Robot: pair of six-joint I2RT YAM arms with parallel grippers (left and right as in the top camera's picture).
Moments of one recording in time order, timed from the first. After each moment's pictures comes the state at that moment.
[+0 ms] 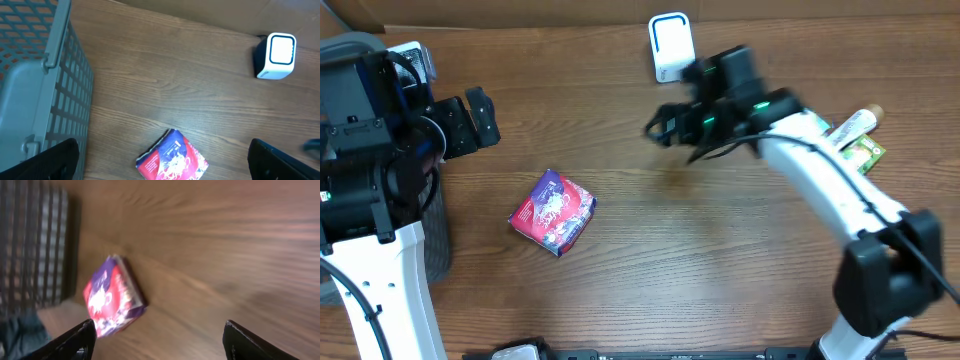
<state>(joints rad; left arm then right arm) 0.18 1.35 1.83 -1.27 0.02 -0.12 0.47 1.87 1.53 -0.63 -0.53 0.38</state>
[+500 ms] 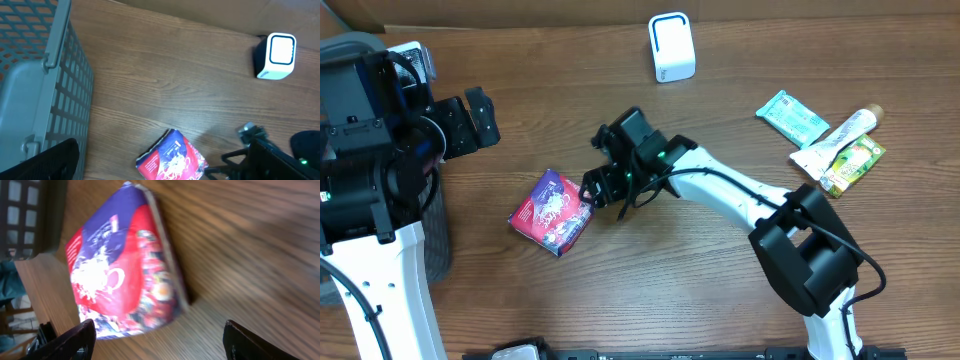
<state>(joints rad) 0.18 1.35 1.83 -1.27 0.02 -0.12 0.75 2.10 1.53 -0.44 -0.51 0.38</state>
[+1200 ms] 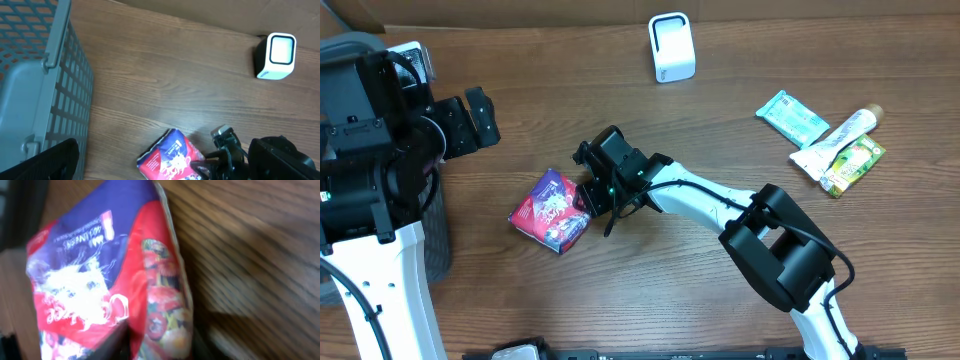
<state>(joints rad) 0.18 1.35 1.83 -1.27 0.02 -0.12 0.82 2.20 1.53 -0.31 -0.43 0.36</state>
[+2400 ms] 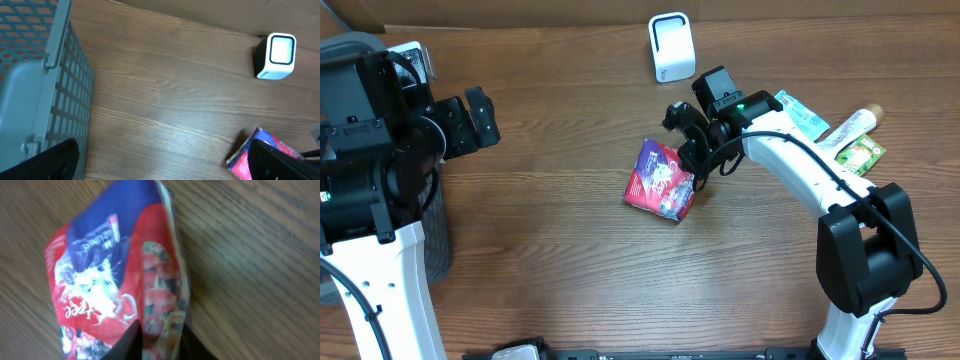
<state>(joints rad) 0.18 1.35 1.83 -1.27 0.02 -0.12 0.45 1.96 1.53 -0.87 -0.31 -0.34</state>
